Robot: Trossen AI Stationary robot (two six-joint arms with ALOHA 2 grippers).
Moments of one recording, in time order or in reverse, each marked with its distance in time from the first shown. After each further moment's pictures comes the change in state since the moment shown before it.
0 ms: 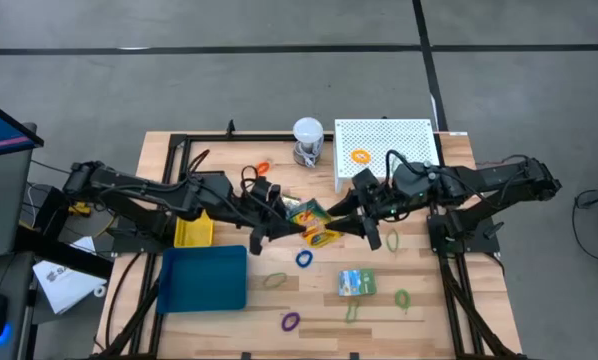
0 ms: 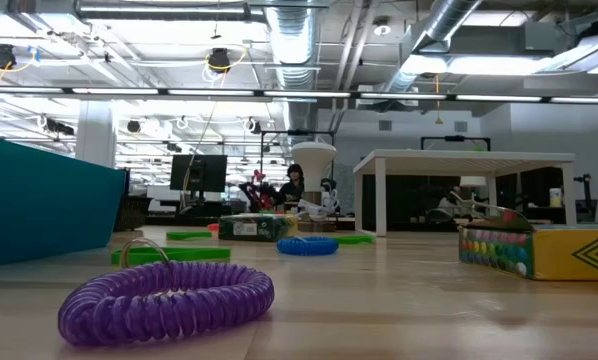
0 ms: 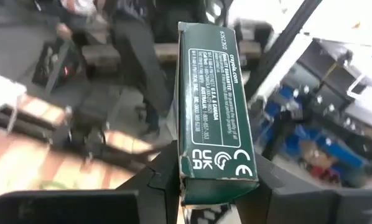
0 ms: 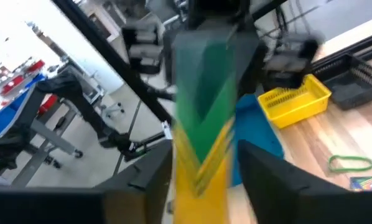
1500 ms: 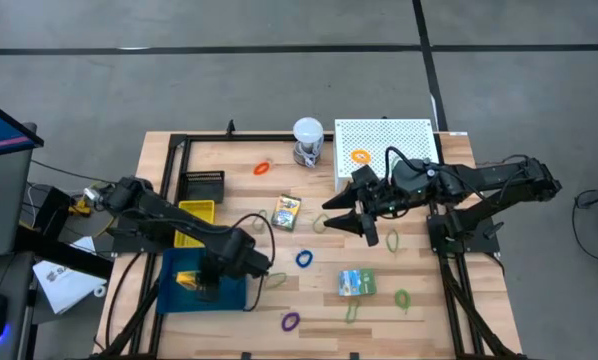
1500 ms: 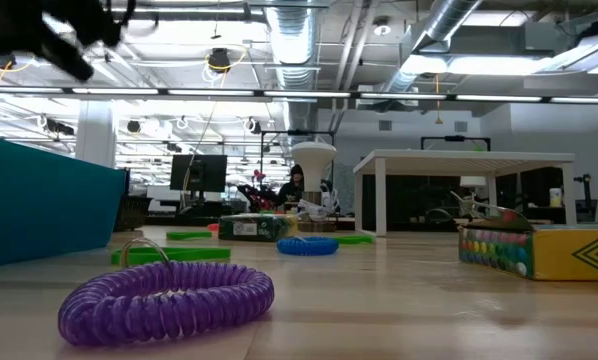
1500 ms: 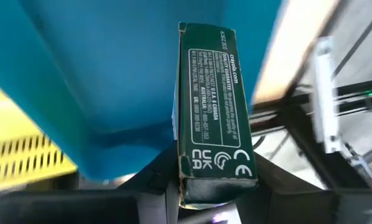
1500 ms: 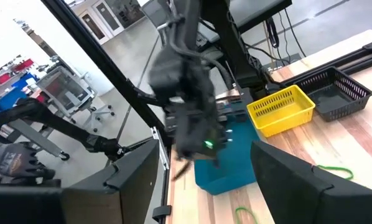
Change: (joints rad) left arm -0.205 0.429 0.236 -1.821 0.420 0.279; right arm -0.019 0.000 0.000 0.006 0.007 -0.056
